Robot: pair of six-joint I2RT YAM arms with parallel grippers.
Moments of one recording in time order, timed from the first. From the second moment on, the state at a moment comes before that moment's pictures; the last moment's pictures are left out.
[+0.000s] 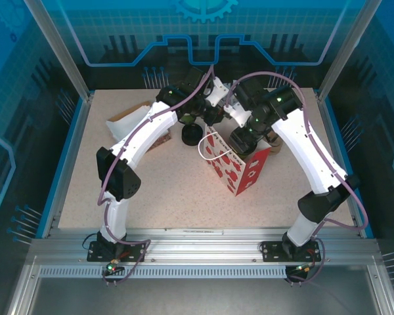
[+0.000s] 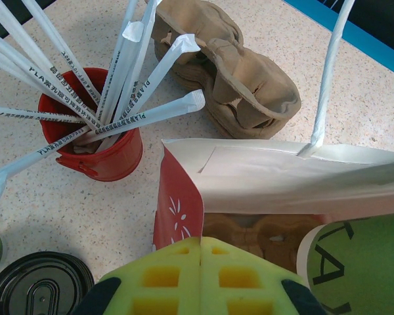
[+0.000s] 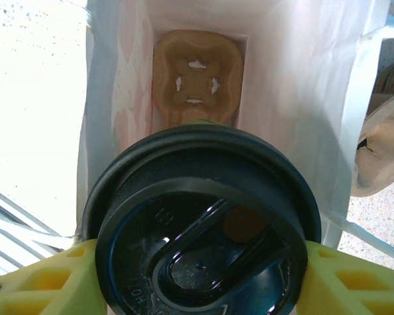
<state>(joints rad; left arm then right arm) -0.57 2.06 2.20 -0.94 0.33 0.12 0.56 1.69 2.06 -1.64 0.06 -0.13</state>
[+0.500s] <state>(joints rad) -0.57 2.06 2.20 -0.94 0.33 0.12 0.54 1.69 1.97 -1.63 0.04 -0.13</state>
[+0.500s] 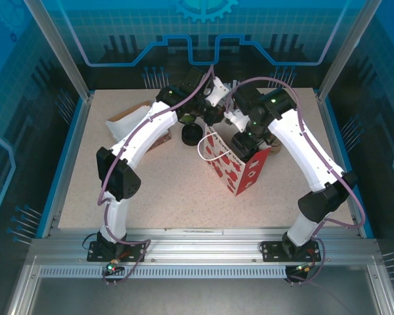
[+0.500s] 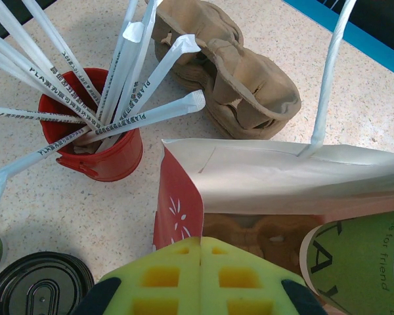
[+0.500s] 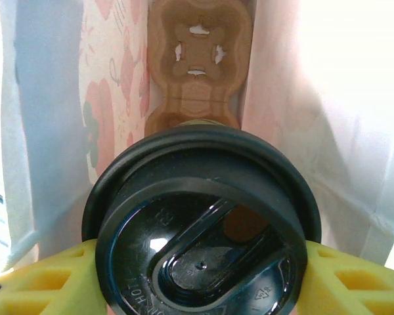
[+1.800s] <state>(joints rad) -0.57 2.03 2.13 -0.87 0.33 0.12 0.49 1.73 1.79 -1.50 -0.01 -0.09</state>
